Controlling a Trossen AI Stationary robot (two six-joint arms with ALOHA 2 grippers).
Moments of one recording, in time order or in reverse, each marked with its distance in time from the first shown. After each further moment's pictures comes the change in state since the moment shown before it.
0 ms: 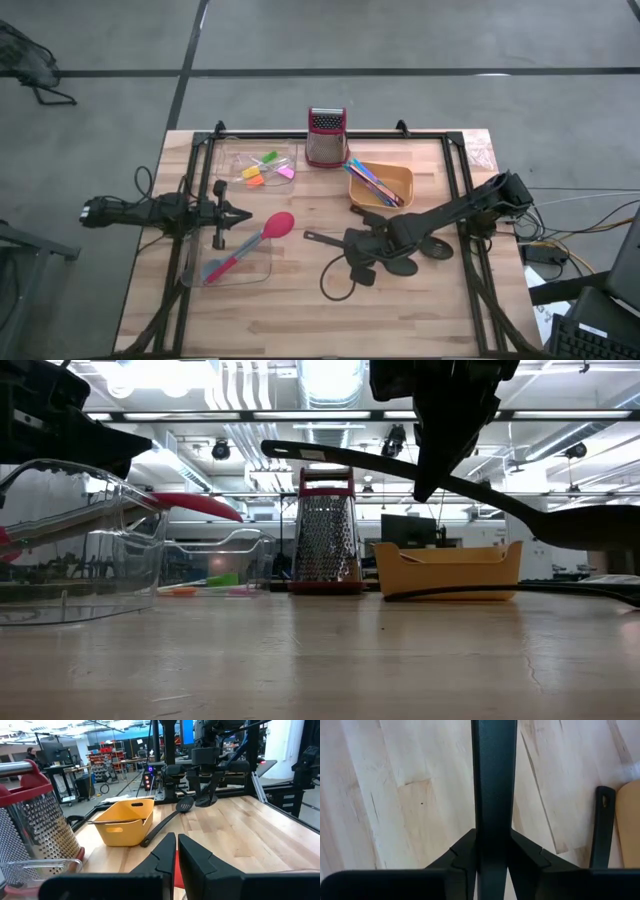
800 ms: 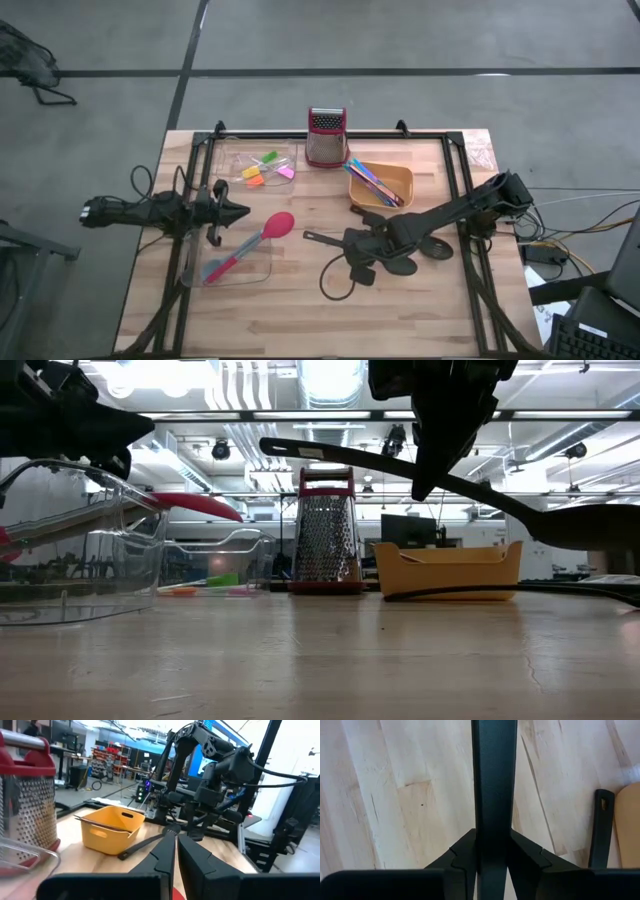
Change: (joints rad) left arm 0.000 0.006 0.000 0.114 -0.027 -0.339; right arm -0.003 0.000 0.001 0.005 0.002 -0.012
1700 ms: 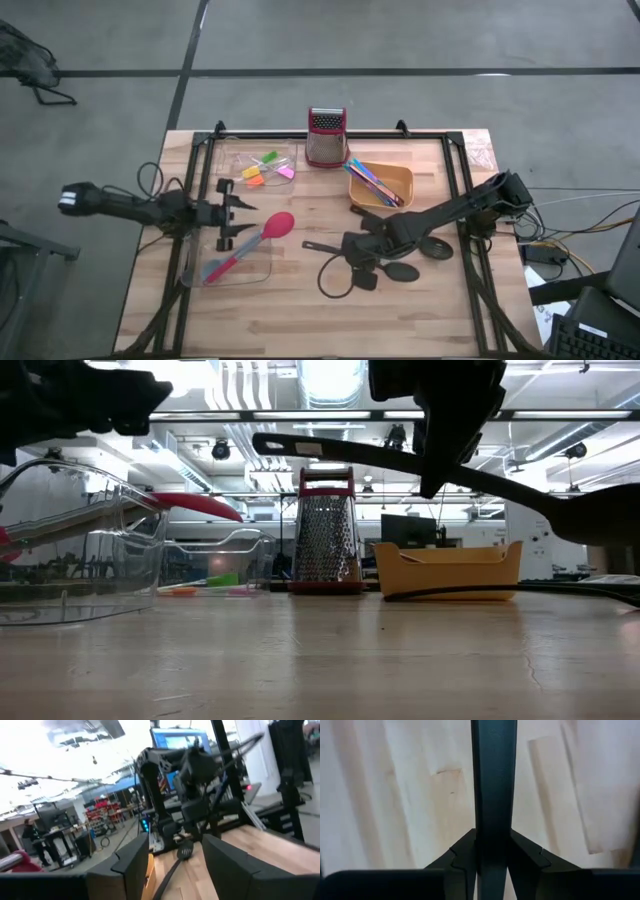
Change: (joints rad) left arm -0.003 0.466 0.013 0.551 0.155 0.567; right arm -0.011 0.000 0.000 0.026 -0.158 -0.017
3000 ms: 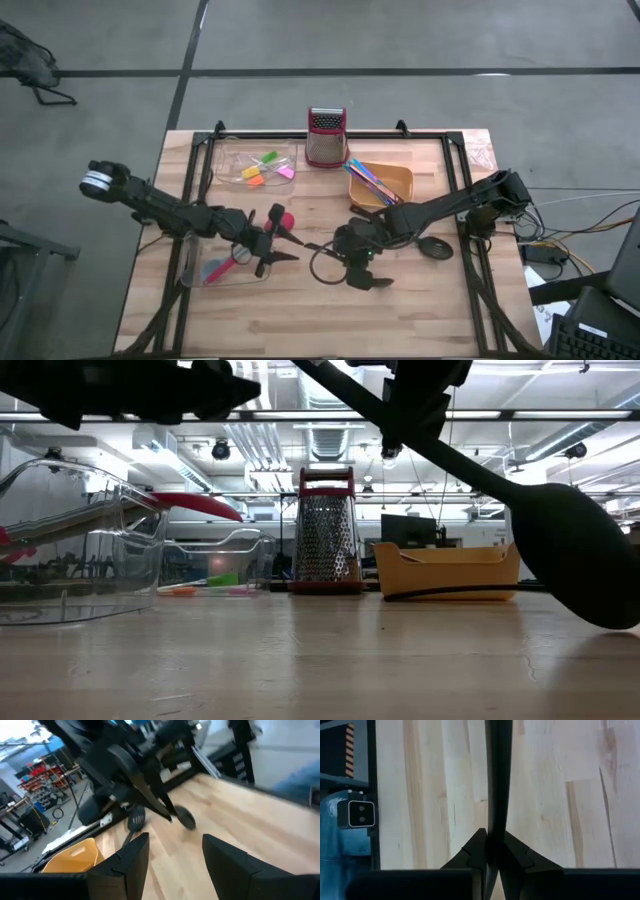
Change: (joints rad) left arm -0.146 0.718 0.417 0.019 0.008 0.107; right arm -0.049 -0.001 0.075 0.078 -0.168 -0.101
